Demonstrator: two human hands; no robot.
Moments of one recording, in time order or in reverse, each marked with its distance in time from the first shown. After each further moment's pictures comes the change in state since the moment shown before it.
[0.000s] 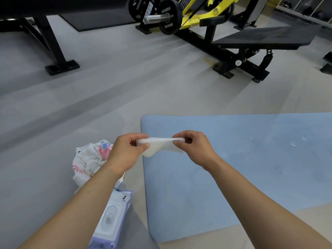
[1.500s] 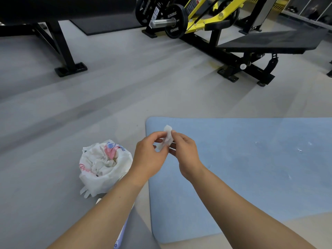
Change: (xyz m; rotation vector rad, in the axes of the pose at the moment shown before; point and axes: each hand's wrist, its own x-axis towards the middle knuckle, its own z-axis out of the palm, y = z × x) left_hand -0.015 0.004 0.043 0.115 0.062 0.289; right_hand -0.011 -0.019 0.060 0.577 0.052 0.105
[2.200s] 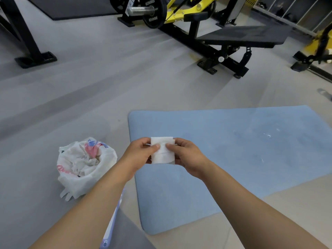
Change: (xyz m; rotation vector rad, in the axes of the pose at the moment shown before) left_hand 0.010 -0.030 0.007 -0.370 -0.373 -0.413; right_hand -0.020 0.000 -0.053 -0.138 -0.114 0.202
